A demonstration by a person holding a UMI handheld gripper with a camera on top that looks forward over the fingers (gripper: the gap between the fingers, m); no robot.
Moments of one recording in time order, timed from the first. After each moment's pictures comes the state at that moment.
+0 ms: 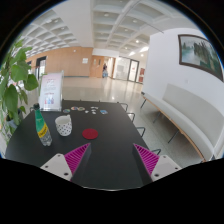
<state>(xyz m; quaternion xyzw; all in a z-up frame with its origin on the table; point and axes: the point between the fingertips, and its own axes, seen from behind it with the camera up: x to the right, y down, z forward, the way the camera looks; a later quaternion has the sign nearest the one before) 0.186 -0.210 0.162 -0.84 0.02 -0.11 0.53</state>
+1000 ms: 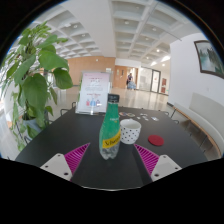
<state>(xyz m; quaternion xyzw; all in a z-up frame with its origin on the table) -0.099 -0.136 0.085 -0.81 -0.06 -0.02 0.58</state>
